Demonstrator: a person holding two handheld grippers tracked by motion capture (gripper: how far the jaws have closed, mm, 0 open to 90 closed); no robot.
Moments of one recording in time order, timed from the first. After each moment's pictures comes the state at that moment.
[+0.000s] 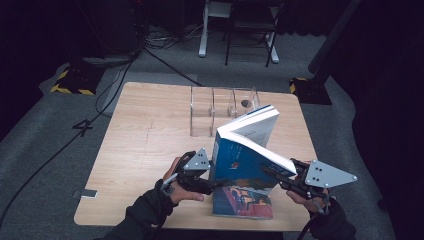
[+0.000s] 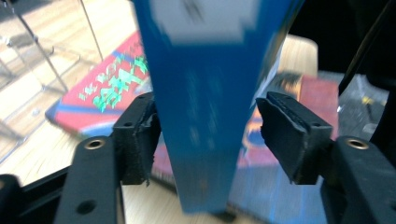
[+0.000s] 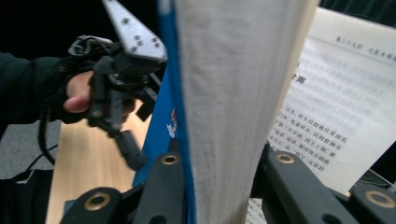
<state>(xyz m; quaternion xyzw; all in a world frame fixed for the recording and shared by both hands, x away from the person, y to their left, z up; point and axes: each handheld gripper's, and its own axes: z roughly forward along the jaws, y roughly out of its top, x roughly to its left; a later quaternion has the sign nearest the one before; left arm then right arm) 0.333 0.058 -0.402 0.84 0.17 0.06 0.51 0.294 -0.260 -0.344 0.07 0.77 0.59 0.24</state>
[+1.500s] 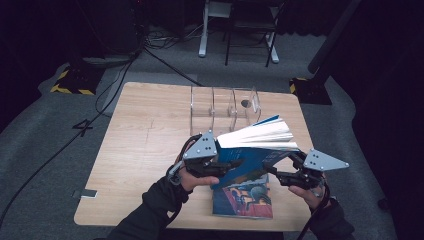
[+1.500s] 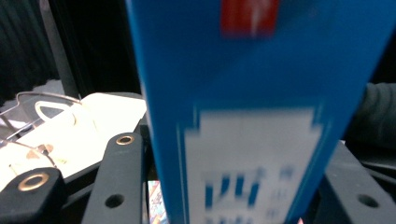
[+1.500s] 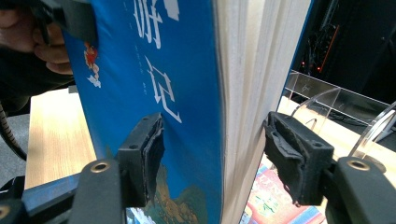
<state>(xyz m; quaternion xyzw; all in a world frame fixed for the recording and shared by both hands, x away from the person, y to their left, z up) 0.337 0.041 -0.342 0.78 0.12 0.10 0.61 0.331 -0.282 -0.380 0.19 0.76 0.58 0.20</state>
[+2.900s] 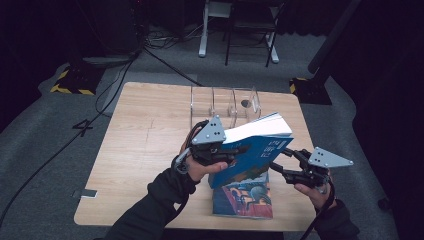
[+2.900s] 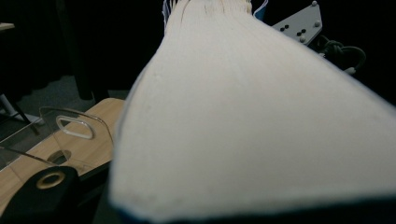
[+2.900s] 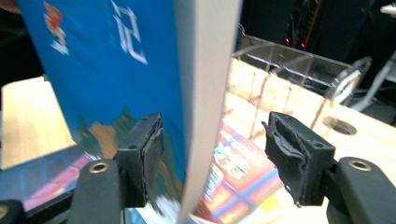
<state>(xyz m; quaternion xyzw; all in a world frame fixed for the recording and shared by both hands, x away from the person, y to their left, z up) 0.347 0.031 -0.308 0.78 0.14 0.12 0.59 0.339 -0.303 -0.389 0.24 0.77 0.56 0.20</state>
